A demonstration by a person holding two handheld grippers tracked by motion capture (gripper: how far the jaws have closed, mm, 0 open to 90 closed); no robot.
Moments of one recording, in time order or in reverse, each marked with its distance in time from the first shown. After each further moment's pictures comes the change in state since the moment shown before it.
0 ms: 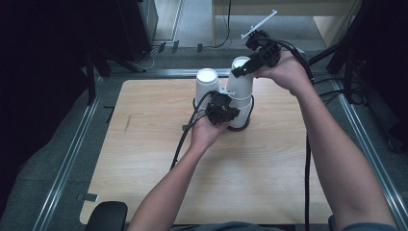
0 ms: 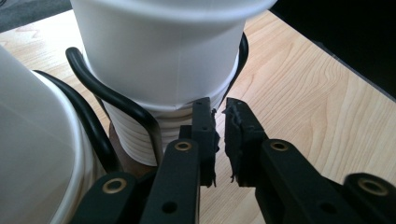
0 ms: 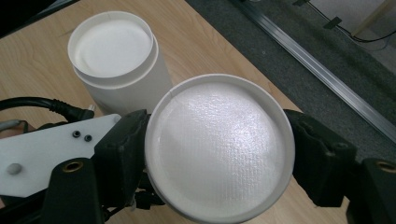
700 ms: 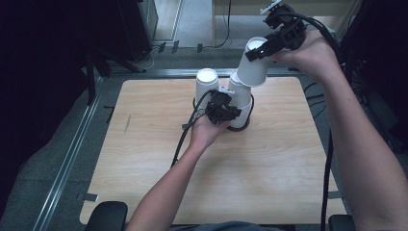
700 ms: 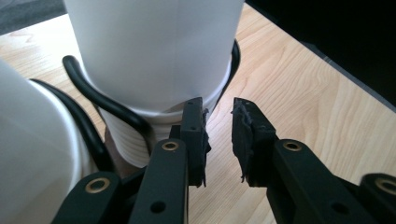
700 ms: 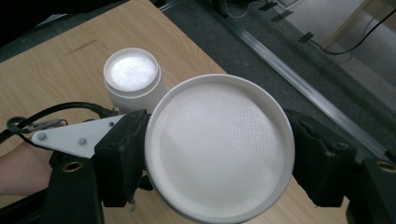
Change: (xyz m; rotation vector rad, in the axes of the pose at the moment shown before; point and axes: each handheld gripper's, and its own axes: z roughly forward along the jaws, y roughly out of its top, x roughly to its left) left arm 0.000 0.003 -0.003 -0.012 -0.045 0.001; right arm 0.006 0.012 -0.080 -0.054 -0.065 -0.010
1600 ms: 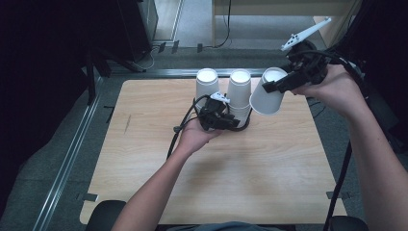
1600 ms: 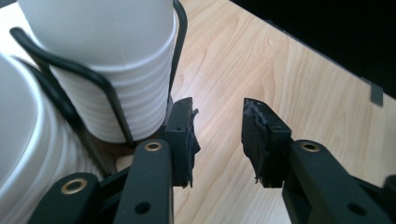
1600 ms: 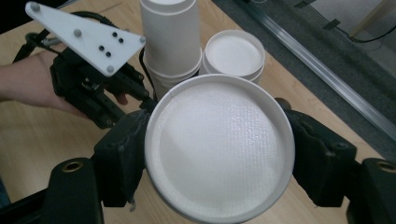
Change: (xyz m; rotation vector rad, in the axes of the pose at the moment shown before) left arm 0.004 -0.020 -0.028 0.059 -0.147 0.118; right arm 0.017 -0.080 -0.013 0.031 0.077 -0.010
